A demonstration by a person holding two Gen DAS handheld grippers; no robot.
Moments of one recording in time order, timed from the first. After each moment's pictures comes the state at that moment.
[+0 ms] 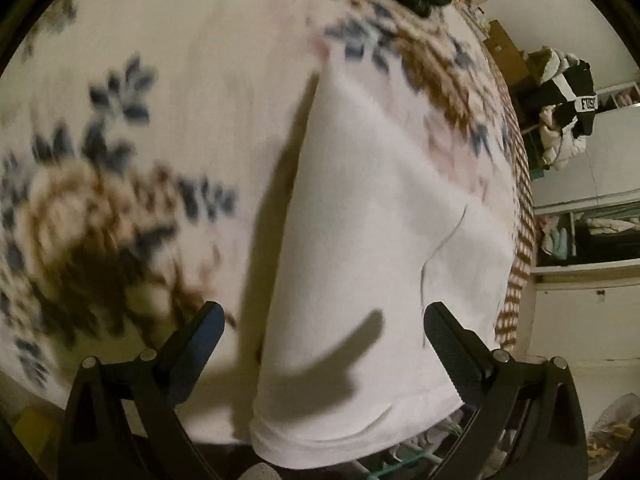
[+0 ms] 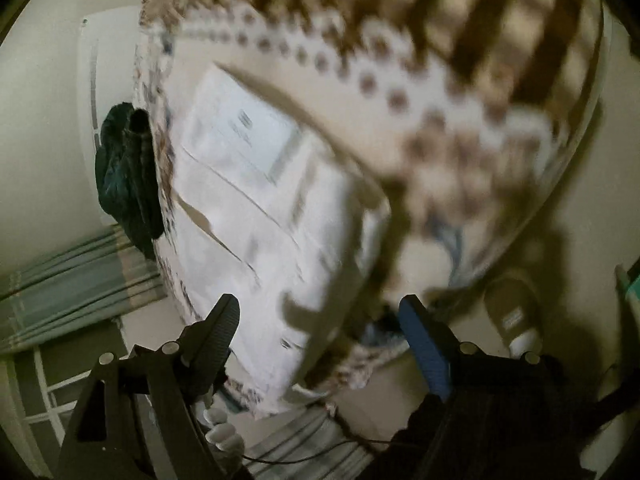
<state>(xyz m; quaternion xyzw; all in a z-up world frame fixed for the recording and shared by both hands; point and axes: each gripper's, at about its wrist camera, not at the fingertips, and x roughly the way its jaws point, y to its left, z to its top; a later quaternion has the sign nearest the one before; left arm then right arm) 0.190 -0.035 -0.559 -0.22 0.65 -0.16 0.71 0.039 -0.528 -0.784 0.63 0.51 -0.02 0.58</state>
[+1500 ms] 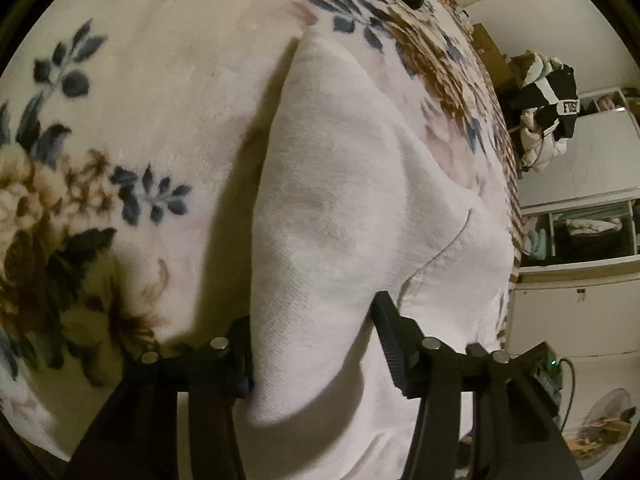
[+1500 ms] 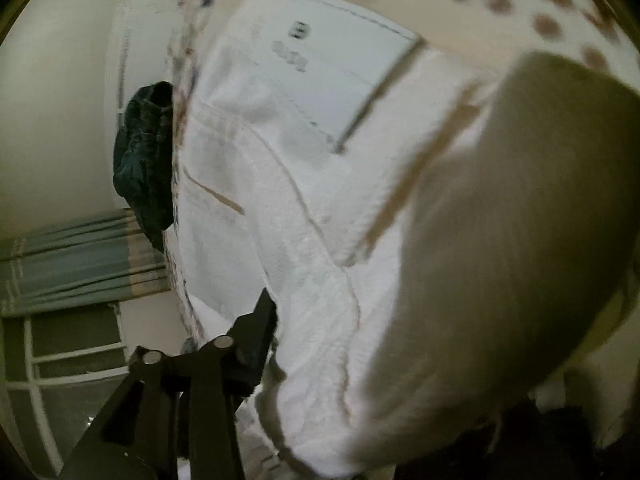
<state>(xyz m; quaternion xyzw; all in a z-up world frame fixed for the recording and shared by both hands) 0.206 -0.043 -0.586 -0.25 0.63 -0.20 0.71 0.069 -0.485 -0.798 0.60 0.49 0.01 0.63</state>
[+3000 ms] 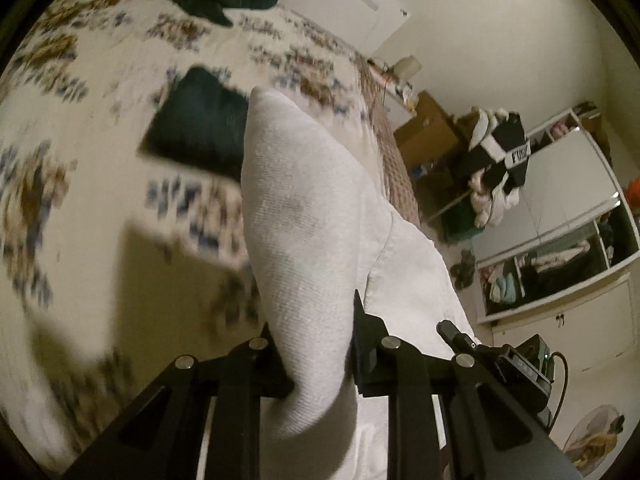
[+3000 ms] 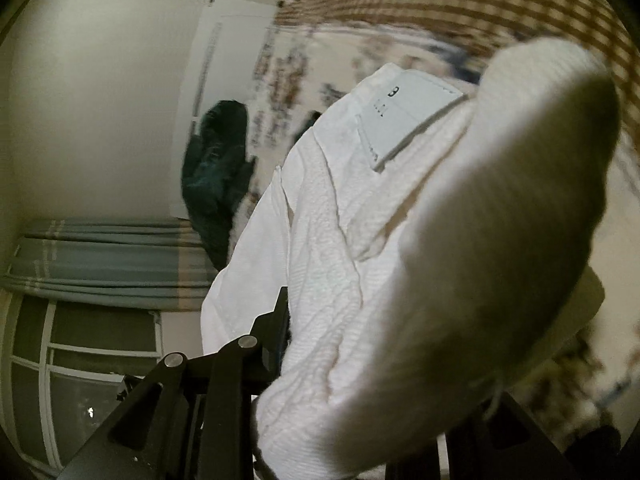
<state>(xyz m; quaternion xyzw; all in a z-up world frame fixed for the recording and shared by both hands) 0.382 -0.008 -0.380 -0.25 0.50 -0.22 0.80 0.192 -0.459 -0.584 0.58 0.38 0.04 0.72</state>
